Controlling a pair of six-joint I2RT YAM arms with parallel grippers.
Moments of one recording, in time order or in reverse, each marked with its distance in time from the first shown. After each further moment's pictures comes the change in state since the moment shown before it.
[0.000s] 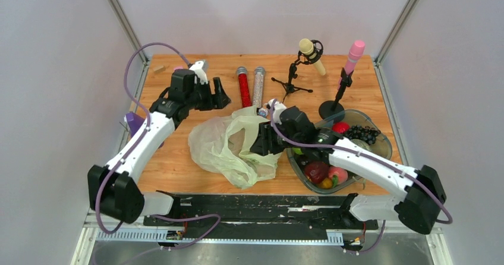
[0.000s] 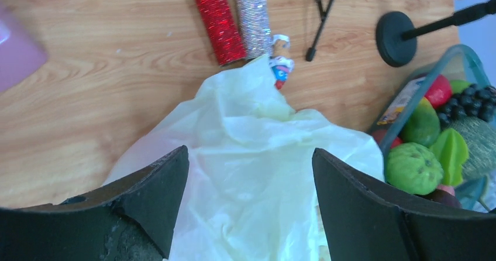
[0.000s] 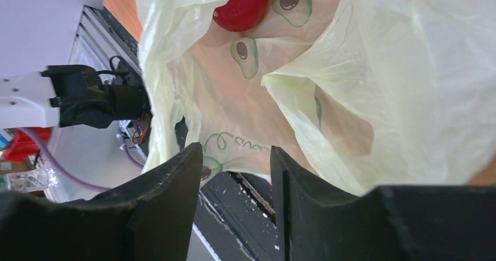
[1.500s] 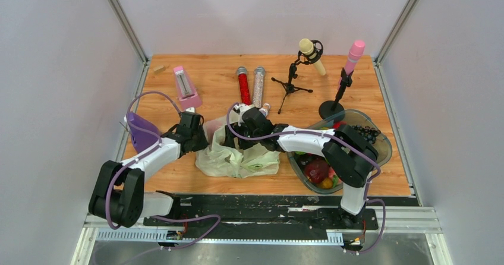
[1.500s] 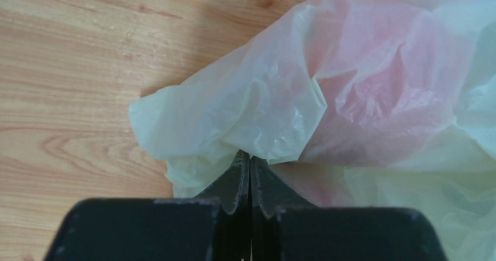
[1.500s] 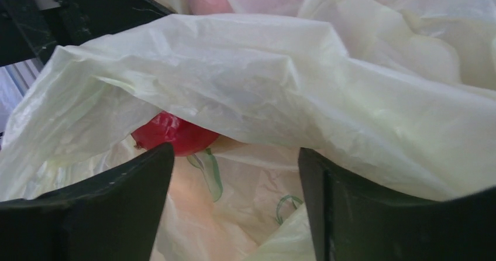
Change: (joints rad) left arm 0.004 -0.089 -0.570 0.122 -0.372 -0.216; right arm 0.058 0.642 0.176 0.385 0.040 -0.051
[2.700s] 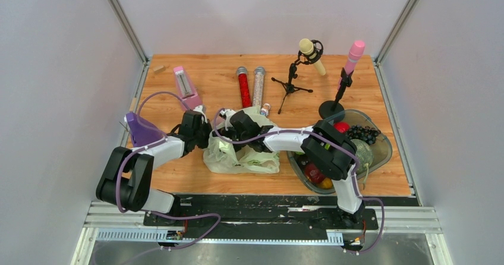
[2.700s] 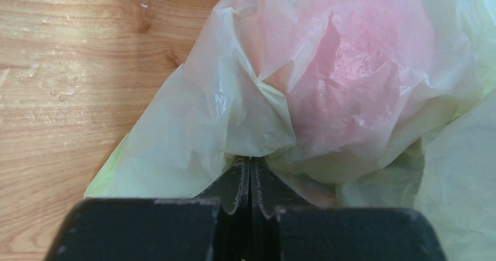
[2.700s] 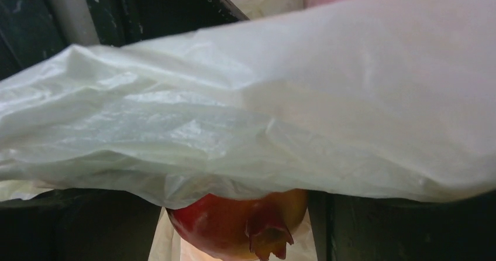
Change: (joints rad) left arm 0.006 0.135 -0.037 0.285 0.275 0.034; right arm 0.035 0.189 0.124 0.073 -0.085 -0.042
